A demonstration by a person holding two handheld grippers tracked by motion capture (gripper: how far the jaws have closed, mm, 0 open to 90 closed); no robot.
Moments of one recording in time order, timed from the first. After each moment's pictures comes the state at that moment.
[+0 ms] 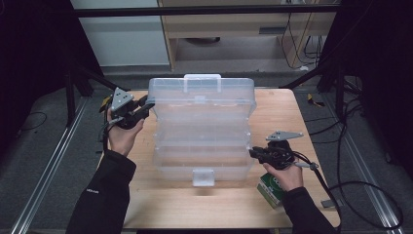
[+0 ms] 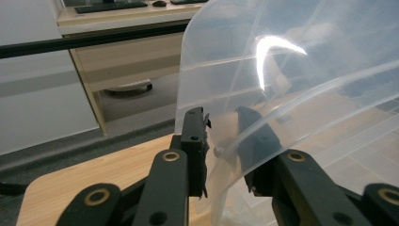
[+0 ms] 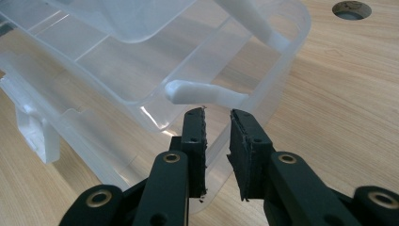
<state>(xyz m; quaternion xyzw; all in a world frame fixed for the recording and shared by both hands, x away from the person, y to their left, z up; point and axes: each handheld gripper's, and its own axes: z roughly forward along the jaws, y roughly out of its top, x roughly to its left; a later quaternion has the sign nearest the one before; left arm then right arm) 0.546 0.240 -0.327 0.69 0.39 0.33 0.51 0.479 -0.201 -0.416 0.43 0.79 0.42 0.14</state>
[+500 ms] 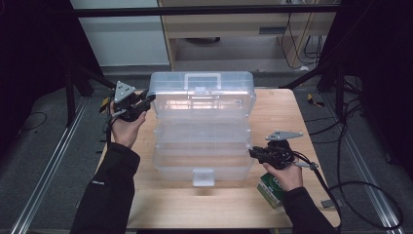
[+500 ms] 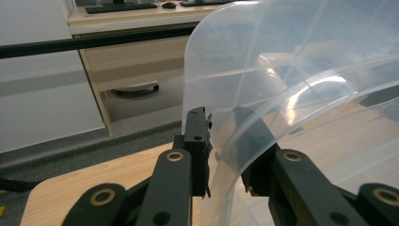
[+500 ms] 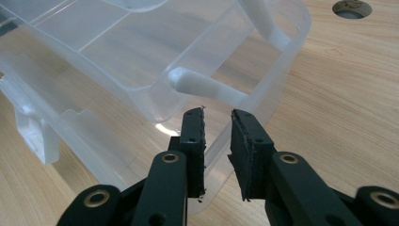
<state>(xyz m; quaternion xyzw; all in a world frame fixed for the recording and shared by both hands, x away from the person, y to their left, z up) 0.564 0.236 -0.322 0.68 0.41 0.34 0.51 0.480 -0.201 -0.416 0.43 0.79 0.42 0.13</state>
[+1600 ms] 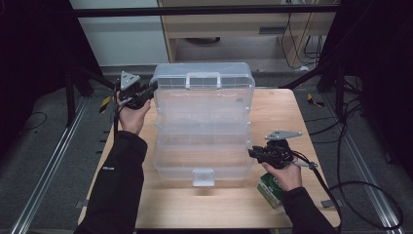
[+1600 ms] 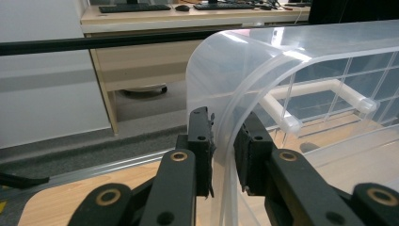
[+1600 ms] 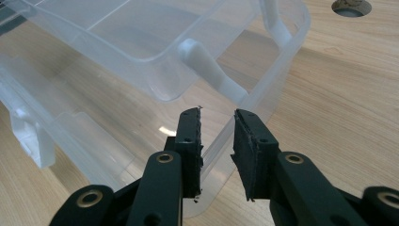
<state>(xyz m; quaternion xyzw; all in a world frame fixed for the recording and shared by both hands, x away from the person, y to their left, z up) 0.603 0.228 -0.320 0.65 0.44 0.34 0.51 0.483 -0.200 -0.418 0.43 0.79 0.42 0.14</state>
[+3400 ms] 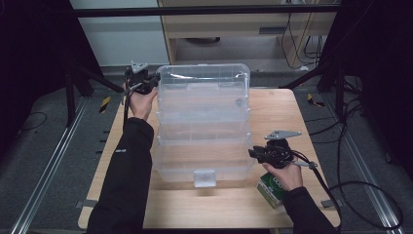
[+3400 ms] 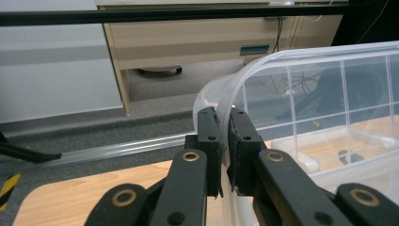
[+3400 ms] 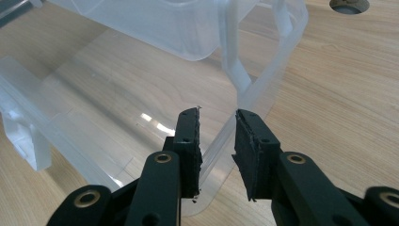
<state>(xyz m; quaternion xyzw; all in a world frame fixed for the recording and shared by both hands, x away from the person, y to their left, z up) 0.671 0.222 -0.333 0.66 0.49 0.33 0.47 0.484 -0.200 -0.418 0.43 0.79 0.41 0.14</state>
